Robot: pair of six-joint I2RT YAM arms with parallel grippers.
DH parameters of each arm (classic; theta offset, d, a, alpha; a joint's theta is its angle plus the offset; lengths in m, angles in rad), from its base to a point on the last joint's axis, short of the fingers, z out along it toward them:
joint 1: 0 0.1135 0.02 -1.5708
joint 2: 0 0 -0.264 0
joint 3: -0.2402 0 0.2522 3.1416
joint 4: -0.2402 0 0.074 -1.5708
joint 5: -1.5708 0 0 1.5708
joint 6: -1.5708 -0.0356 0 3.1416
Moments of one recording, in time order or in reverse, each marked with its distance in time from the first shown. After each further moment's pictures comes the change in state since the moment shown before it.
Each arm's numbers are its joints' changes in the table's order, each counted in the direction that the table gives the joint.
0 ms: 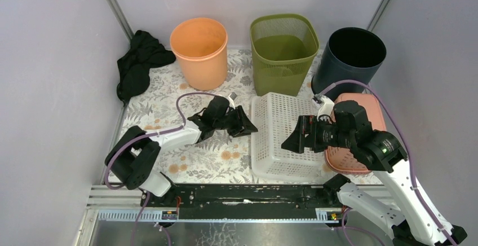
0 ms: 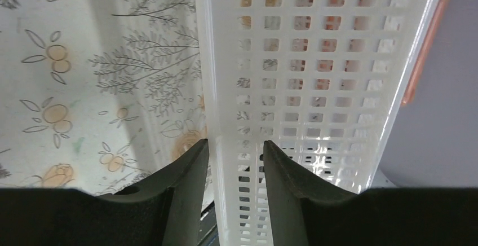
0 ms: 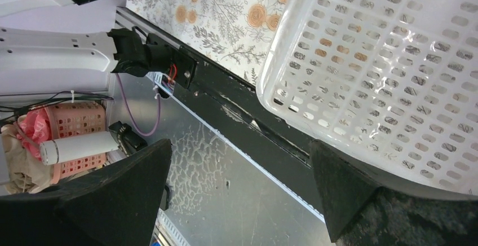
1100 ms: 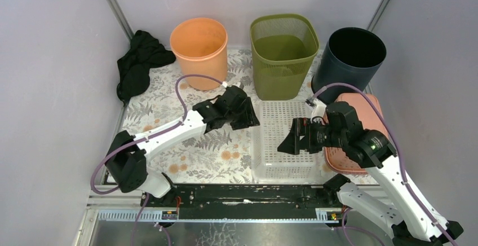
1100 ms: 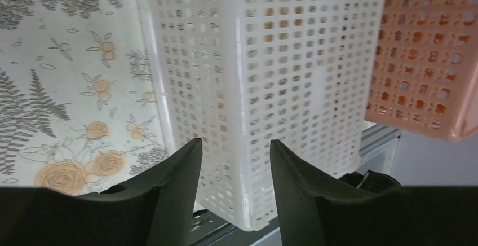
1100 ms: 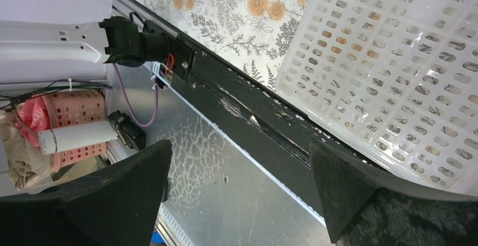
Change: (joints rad) left arm -0.137 -0.010 -0.376 -0.600 0.380 -0.112; right arm 0.000 0.006 0.114 0.068 0.050 -0.003
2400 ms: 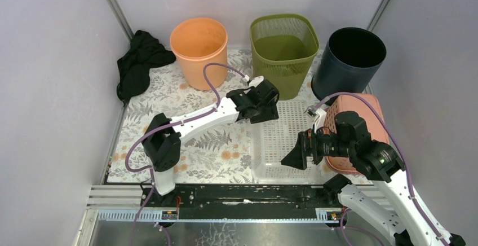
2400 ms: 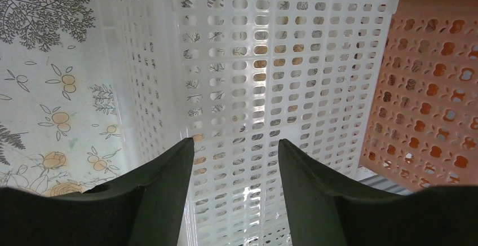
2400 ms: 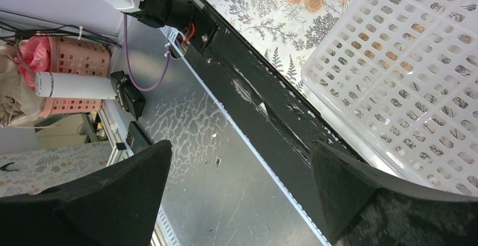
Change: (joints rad) left arm -0.109 0.350 -0.441 -0.213 0.185 0.082; right arm 0.000 -0.130 0.060 0.010 0.151 0.142
